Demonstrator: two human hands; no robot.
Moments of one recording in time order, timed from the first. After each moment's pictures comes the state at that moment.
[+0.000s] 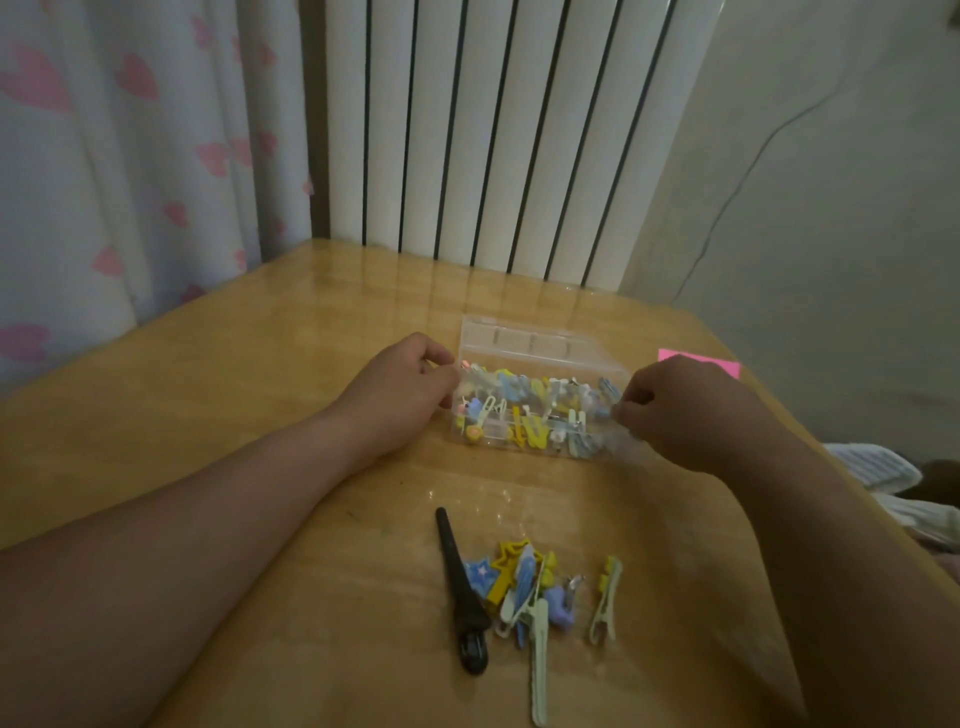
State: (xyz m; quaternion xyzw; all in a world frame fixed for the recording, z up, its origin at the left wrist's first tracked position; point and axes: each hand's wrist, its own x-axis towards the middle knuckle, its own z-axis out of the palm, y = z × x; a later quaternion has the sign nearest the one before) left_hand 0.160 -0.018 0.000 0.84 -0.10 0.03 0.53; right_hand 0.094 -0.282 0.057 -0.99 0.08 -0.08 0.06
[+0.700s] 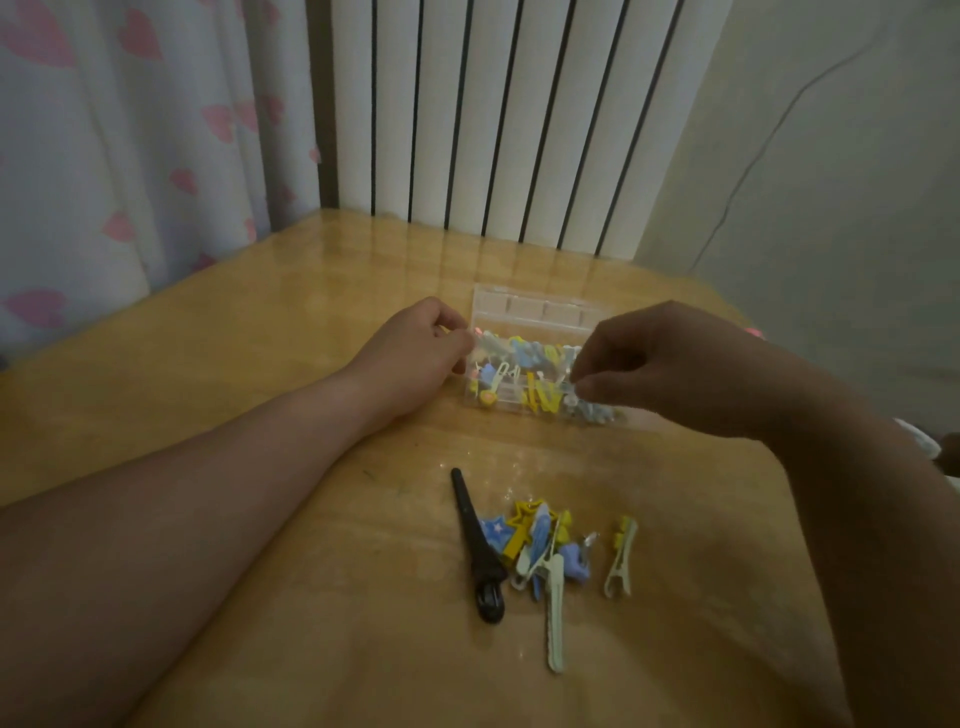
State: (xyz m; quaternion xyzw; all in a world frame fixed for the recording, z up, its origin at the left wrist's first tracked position) left_hand 0.162 -0.017 -0.002 0.84 -0.10 0.04 0.53; right_hand 0.070 -0.254 0.082 -0.97 -0.12 -0.01 0.19
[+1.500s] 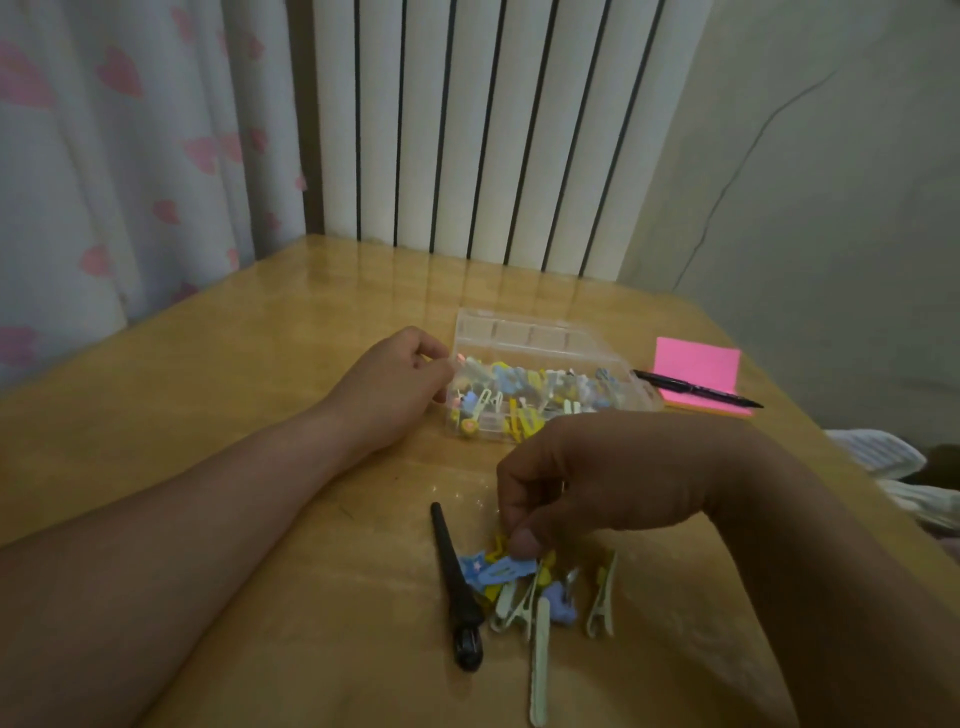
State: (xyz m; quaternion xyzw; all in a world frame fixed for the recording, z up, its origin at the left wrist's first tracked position) left_hand 0.154 -0.020 0.005 0.85 -0.11 0.03 0.52; right_hand 0.060 -0.223 0.073 -0.91 -0.26 0.27 0.18
